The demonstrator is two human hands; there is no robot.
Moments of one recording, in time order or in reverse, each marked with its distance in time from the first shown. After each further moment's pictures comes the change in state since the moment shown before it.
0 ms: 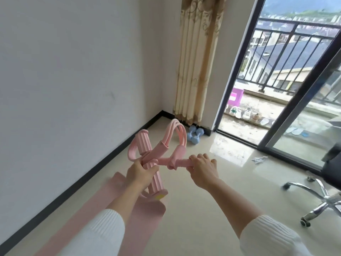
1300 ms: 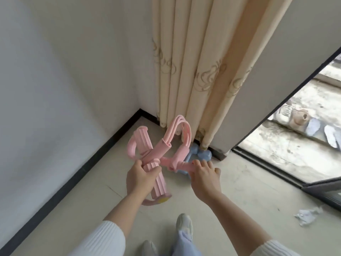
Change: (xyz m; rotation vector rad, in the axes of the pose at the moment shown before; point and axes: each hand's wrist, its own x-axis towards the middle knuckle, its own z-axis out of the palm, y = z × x) left_hand 0.781 0.103 0.388 0.062 -0.037 -0.256; right_hand 0.765 0.287 0.295 0.037 -0.192 0.142
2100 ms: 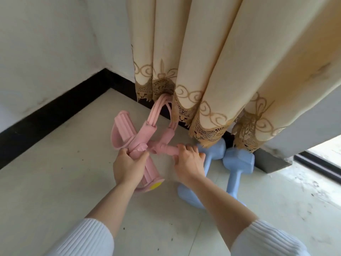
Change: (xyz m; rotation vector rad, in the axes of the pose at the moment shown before) left_hand 0.396 -0.212 0.318 -0.137 0.161 -0.006; right_hand 0.323 0.079 0.423 0.045 0.068 0.019
